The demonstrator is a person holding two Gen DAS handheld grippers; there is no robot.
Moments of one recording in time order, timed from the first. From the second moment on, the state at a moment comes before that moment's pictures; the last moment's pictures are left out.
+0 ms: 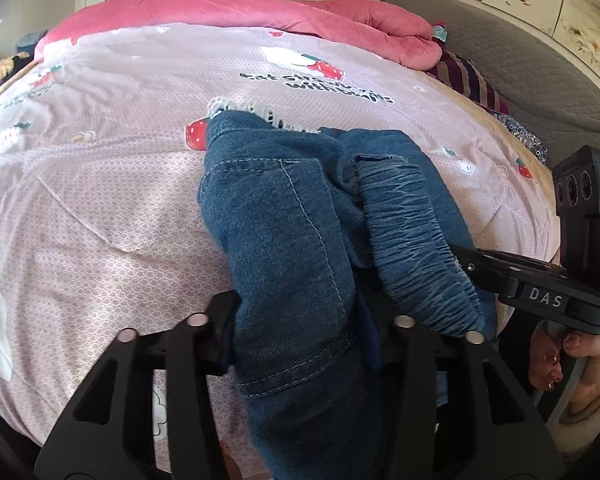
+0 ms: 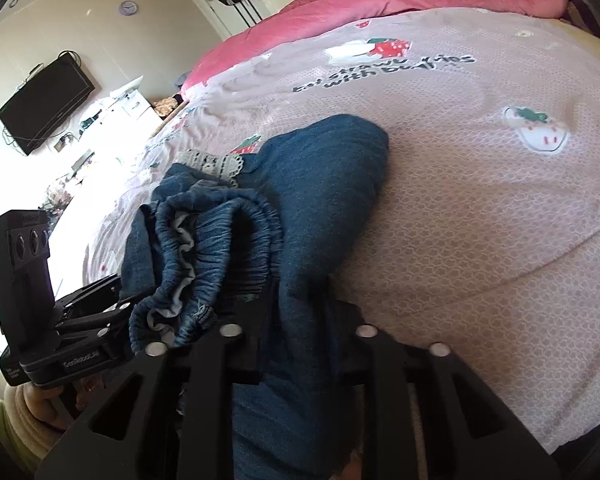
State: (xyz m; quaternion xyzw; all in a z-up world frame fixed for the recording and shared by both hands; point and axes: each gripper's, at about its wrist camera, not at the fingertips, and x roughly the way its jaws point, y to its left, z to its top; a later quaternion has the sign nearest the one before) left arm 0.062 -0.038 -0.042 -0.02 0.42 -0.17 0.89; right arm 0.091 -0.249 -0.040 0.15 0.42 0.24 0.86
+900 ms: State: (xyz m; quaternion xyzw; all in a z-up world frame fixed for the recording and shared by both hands) left arm 0.044 -0.053 0.031 0.00 0.35 -0.18 0.92; right arm 0.061 -0.235 0.039 0.07 0.32 0.24 0.91
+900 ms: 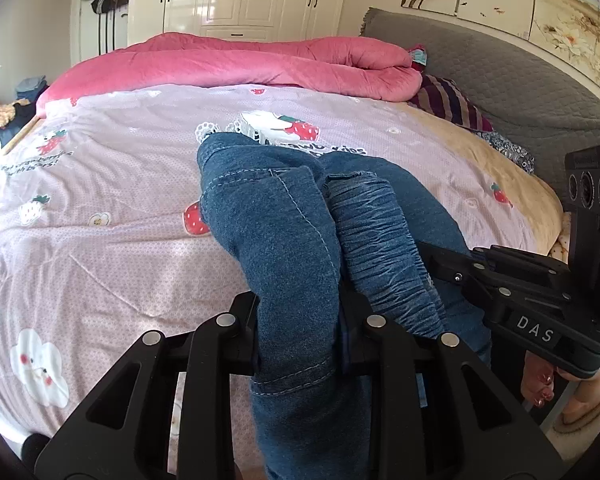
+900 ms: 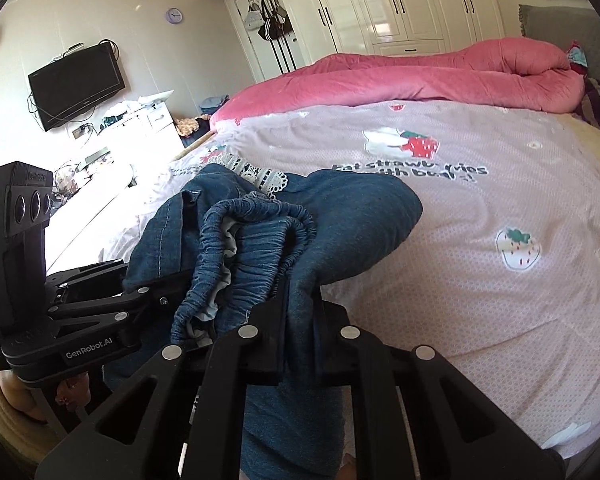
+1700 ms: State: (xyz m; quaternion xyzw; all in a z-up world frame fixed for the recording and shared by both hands) left arm 0.128 -0.062 0.043 -0.01 0.33 -0.18 0.93; right arm 0.140 -0.234 0.053 0.05 0.30 0.22 0.93
